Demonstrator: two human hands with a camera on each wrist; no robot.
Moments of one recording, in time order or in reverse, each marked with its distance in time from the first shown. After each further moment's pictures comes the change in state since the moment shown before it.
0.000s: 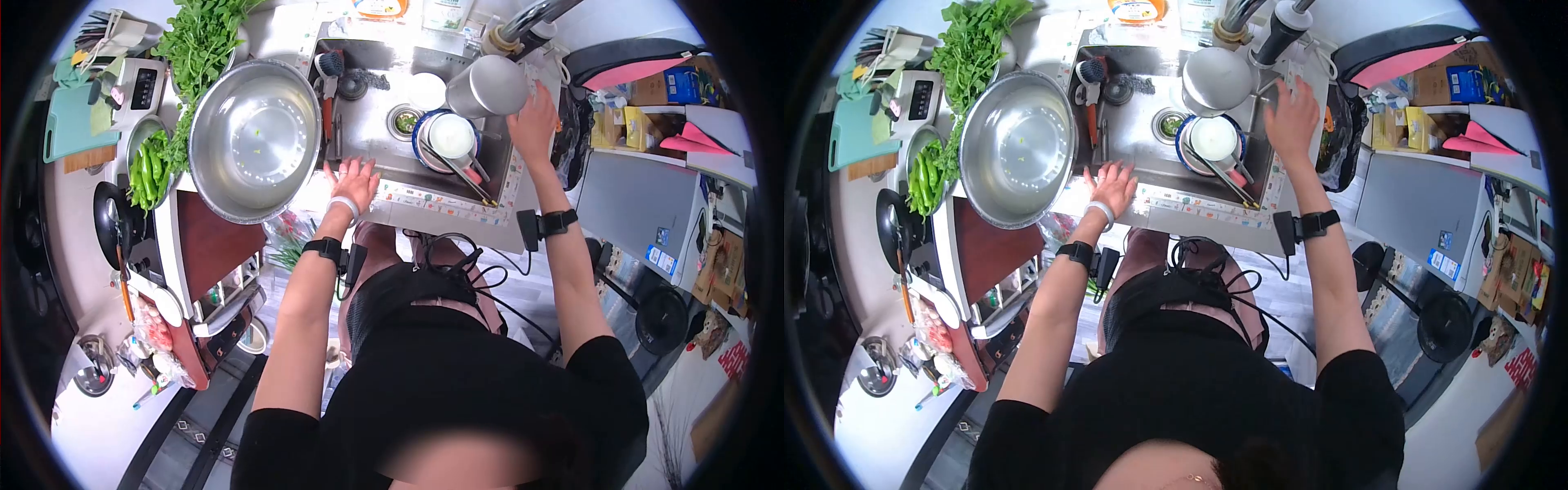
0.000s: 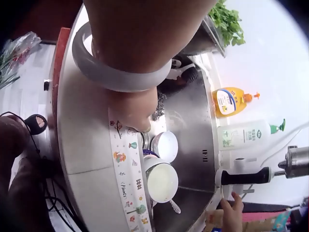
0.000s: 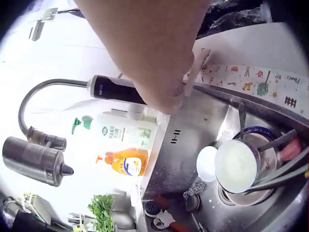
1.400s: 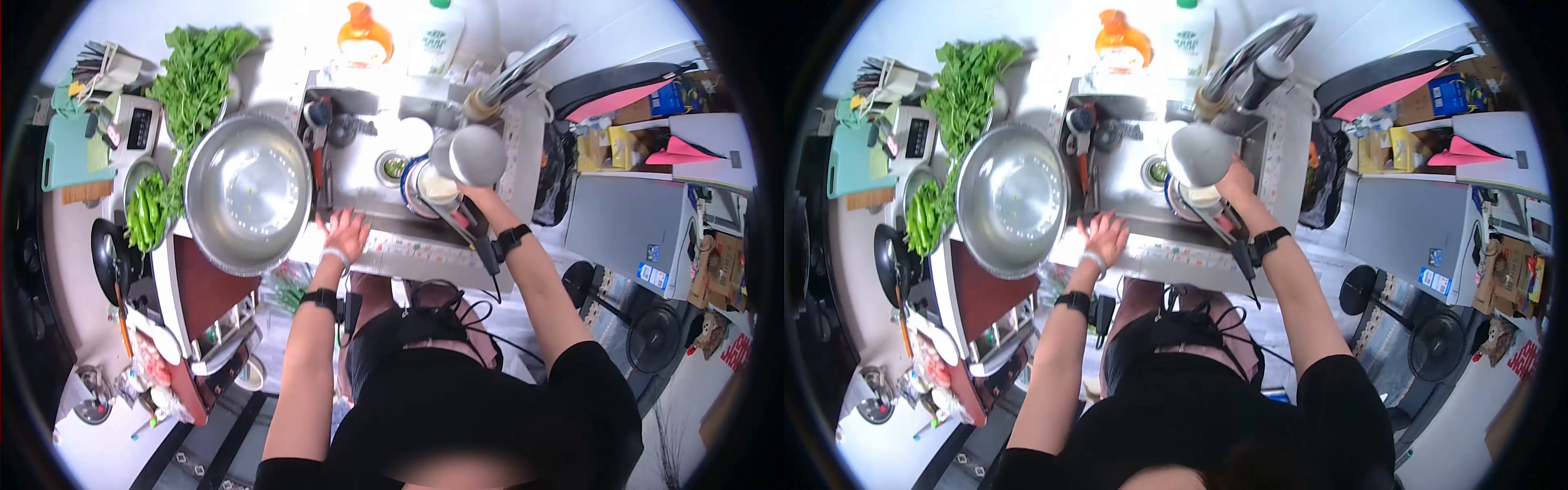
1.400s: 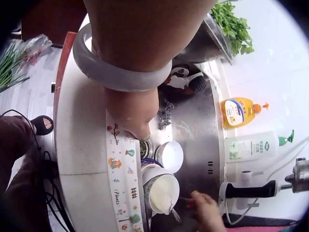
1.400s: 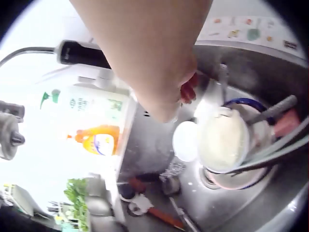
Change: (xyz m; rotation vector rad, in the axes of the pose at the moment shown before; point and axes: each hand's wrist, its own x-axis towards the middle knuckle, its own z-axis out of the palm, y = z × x) left_hand 0.004 -0.002 0.003 -0.038 -0.005 0.013; right_hand -0.078 0.028 0.190 0.086 -0.561 0.184
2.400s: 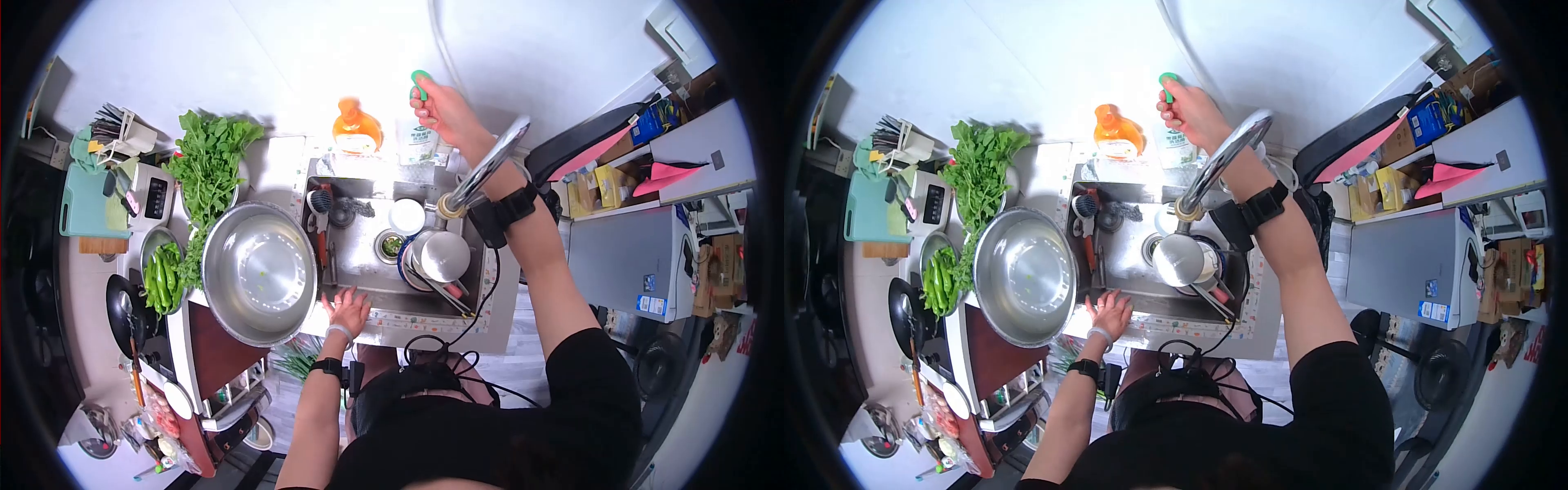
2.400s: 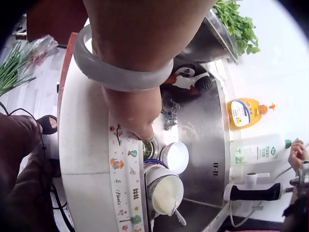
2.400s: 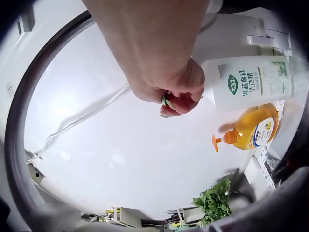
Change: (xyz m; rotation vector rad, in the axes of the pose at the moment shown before) left_hand -0.004 0.004 -0.010 0.021 -0.037 -0.010; right_hand 0.145 -0.185 -0.338 1.705 -0.408 -0.095
